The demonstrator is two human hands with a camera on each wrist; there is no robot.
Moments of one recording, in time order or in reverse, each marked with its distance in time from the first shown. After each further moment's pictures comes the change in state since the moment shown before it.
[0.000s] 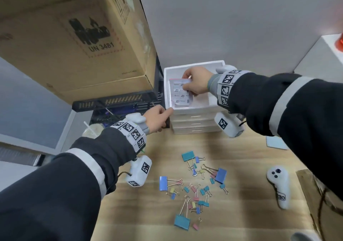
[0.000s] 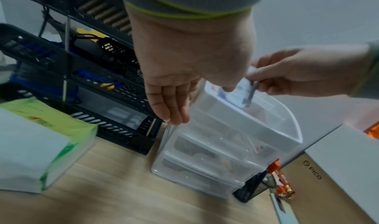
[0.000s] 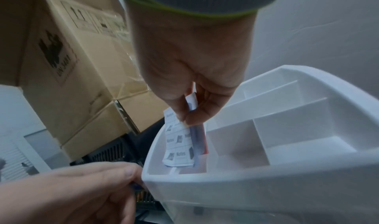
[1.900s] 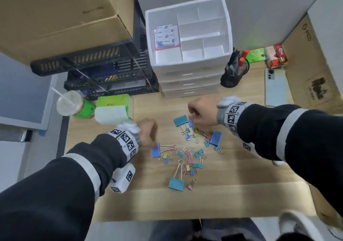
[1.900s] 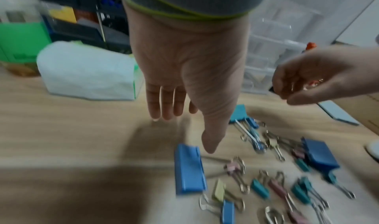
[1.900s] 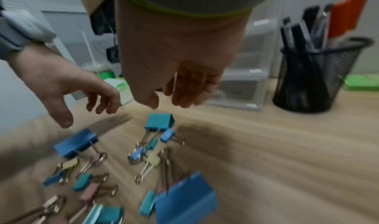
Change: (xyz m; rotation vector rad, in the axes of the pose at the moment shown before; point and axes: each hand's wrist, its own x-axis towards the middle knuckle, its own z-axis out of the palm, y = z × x) left_hand -0.033 -0.125 0.089 0.760 -0.410 -0.019; right_hand -0.095 0.129 0.159 -0.409 -0.267 -0.186
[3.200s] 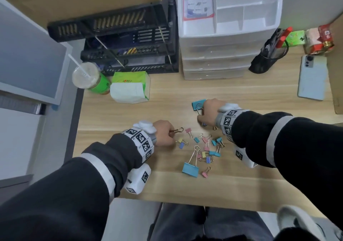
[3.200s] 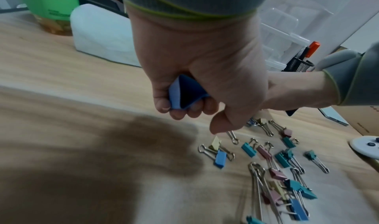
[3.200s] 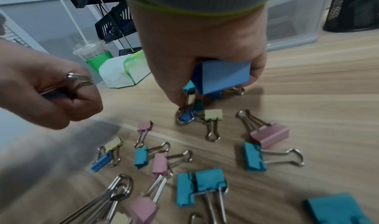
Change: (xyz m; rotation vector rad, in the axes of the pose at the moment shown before) left_hand -0.026 0.001 0.051 -0.195 -0.113 0.021; right_hand 0.036 -0.046 0.077 0.043 -0.162 0.417
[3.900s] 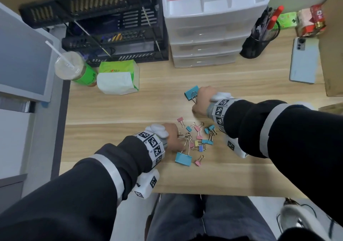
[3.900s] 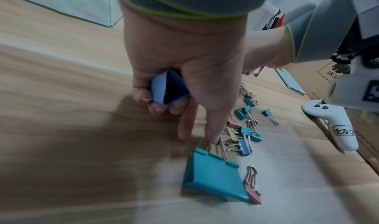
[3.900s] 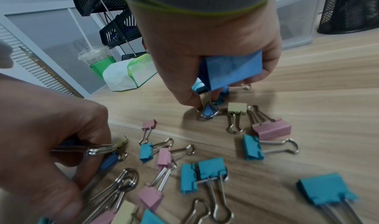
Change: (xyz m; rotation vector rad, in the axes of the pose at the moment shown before) left_hand 0.012 0.045 0.058 0.165 -0.041 -0.065; right_hand -0.006 0.003 0.001 -0.022 0.015 0.096
